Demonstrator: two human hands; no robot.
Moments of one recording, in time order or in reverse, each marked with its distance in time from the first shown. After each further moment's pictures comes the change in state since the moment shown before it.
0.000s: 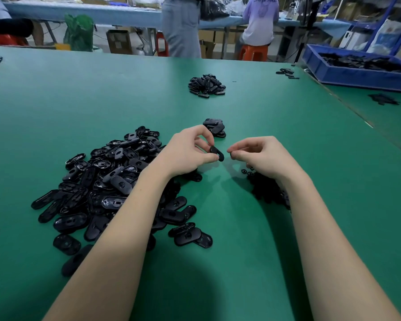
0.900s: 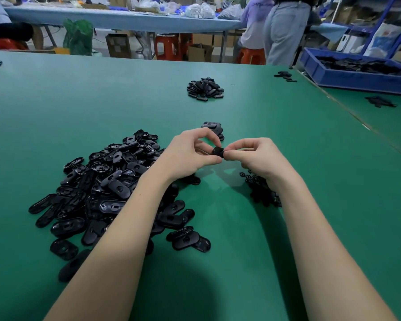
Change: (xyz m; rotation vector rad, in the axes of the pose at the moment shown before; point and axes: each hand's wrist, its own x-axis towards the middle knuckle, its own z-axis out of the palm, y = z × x) left_hand 0.000 0.002 0.001 -0.072 -0.043 0.089; right_hand -0.002 -0.013 0.007 0.126 0.037 0.082
